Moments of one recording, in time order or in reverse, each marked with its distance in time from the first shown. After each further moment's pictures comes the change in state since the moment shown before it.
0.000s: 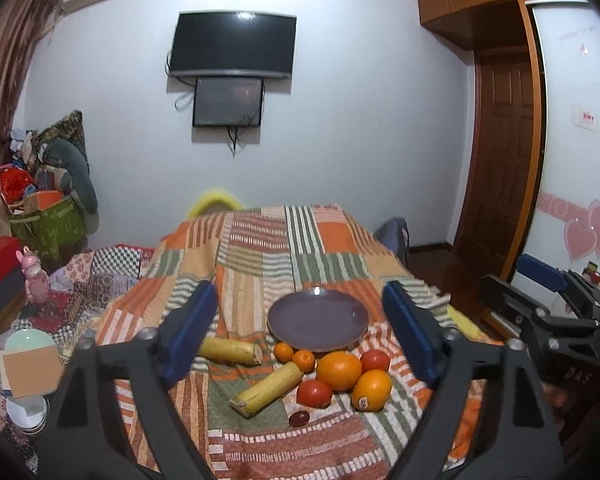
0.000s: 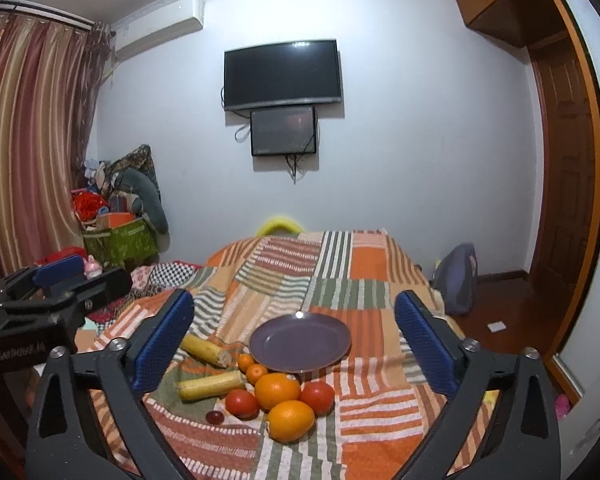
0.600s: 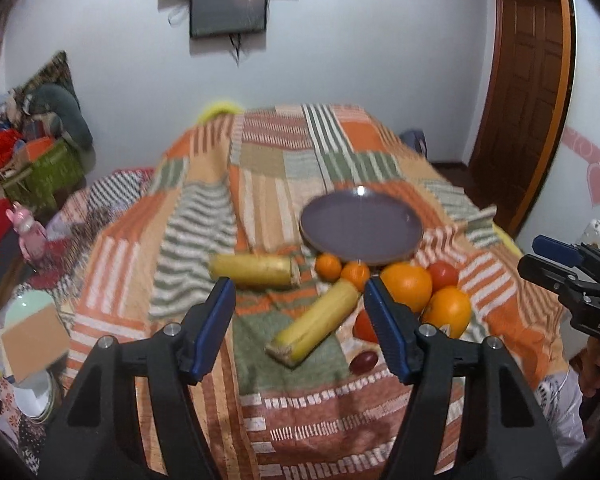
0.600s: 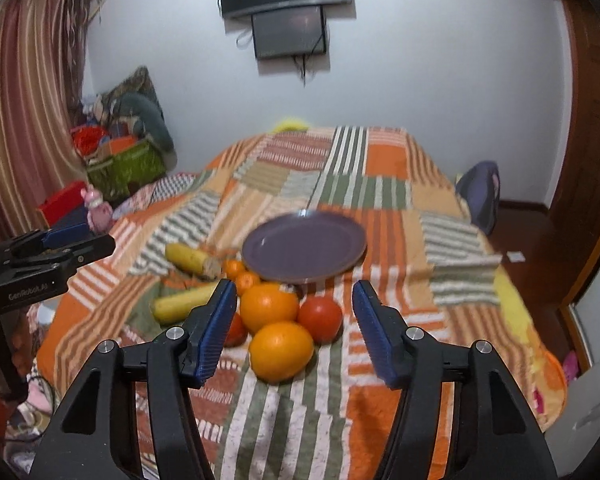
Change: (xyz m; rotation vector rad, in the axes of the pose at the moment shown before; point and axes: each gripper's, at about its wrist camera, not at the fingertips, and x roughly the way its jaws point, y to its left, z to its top) left arm 0.096 0.050 -0.067 0.031 0.334 0.013; right arm 0.060 -0.023 -0.054 0.025 0.358 0.077
